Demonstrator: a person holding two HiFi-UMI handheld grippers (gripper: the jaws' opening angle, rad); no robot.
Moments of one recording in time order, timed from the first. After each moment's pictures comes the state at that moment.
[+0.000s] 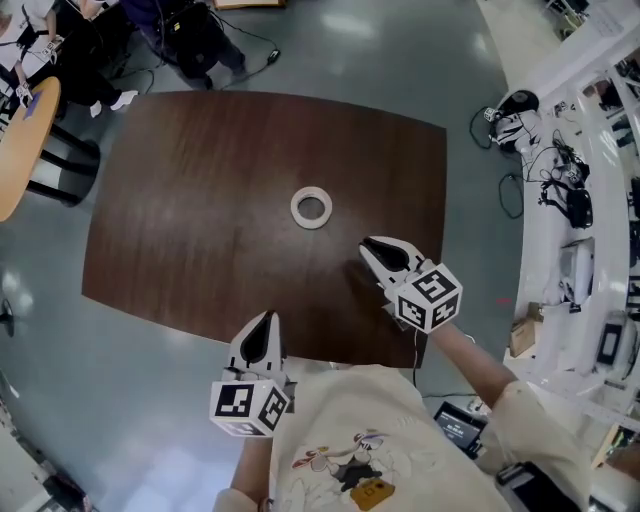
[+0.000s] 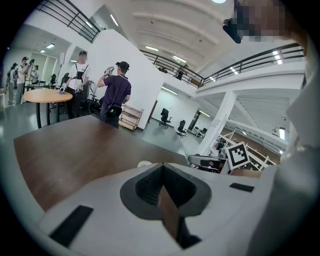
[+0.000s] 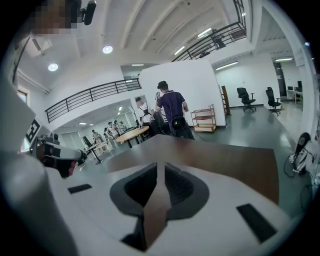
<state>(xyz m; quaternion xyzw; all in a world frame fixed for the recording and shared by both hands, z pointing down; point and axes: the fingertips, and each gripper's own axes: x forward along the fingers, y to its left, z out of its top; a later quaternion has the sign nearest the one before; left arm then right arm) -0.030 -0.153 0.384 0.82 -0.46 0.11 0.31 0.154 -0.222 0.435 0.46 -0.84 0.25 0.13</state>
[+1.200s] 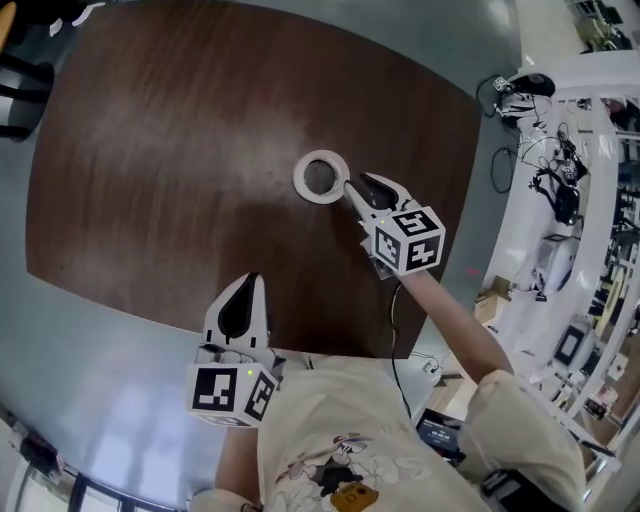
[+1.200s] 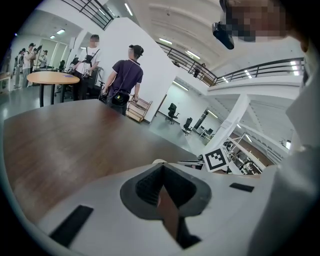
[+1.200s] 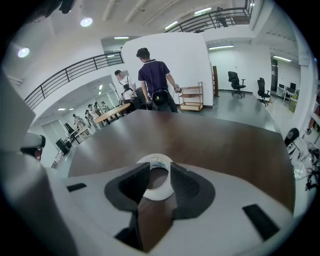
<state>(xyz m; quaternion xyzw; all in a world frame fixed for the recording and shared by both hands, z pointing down) -0.045 -0.267 0.491 0.79 -0.47 0.12 0.37 0.146 -0.364 0.612 0.49 -0.77 0.32 0.25</state>
